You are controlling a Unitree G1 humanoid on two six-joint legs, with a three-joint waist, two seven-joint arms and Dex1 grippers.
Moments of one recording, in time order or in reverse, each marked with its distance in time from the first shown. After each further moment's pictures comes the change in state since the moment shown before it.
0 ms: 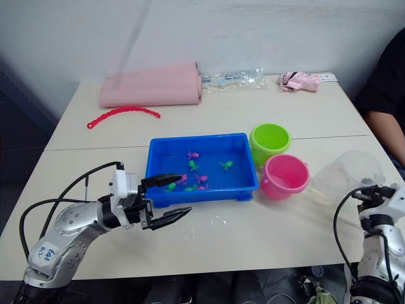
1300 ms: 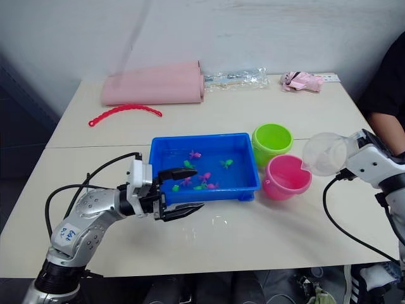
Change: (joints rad) left arm -0.167 -0.074 -0.089 0.123 0.023 0.001 -0.076; right arm 0.070 -0.325 0.200 -0.299 -0.728 -0.276 -0.120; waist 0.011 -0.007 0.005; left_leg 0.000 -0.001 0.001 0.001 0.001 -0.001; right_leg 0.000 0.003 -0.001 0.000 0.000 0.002
